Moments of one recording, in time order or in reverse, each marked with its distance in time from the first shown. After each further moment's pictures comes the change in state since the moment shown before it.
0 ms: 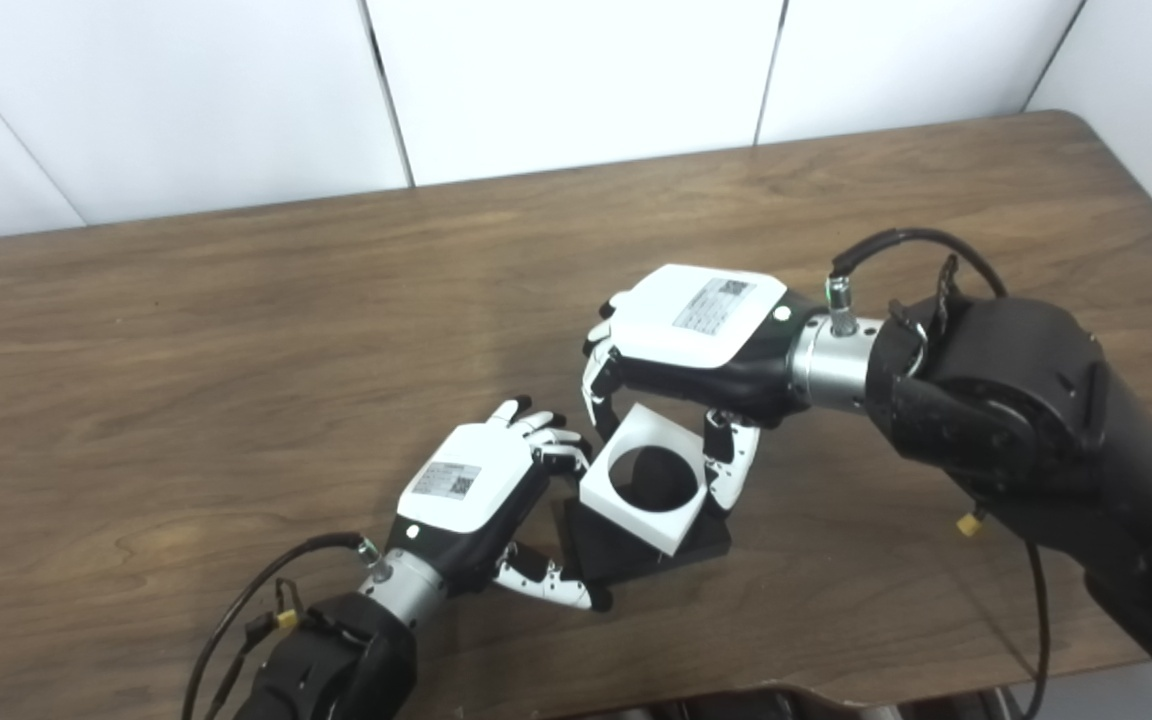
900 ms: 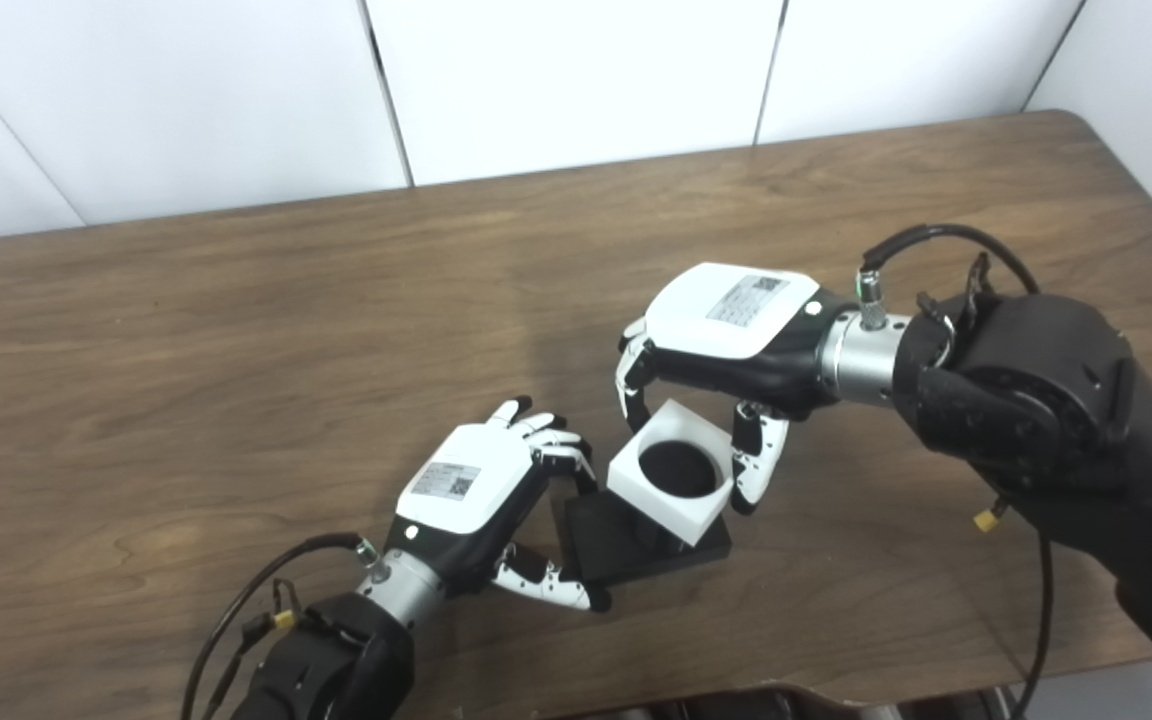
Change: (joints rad) left arm 0.002 0.002 0.009 -0.002 -0.001 -0.017 -0.005; right arm 0.034 -0.045 -0.056 0.026 0.041 -0.014 0.000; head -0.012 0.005
